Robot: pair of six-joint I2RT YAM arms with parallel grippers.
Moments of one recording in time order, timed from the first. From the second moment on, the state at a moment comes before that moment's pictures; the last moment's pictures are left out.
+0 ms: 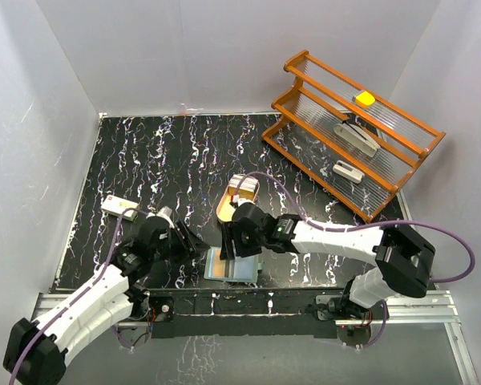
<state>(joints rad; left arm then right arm) -0.57 0.70 0.26 -0.33 0.24 -1.12 1.07 1.47 0.88 -0.27 -0.09 0.83</state>
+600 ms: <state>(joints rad) -0.57 0.66 0.64 -0.62 0.09 -0.86 0.86 1.60 1.28 -0.39 0.21 0.30</state>
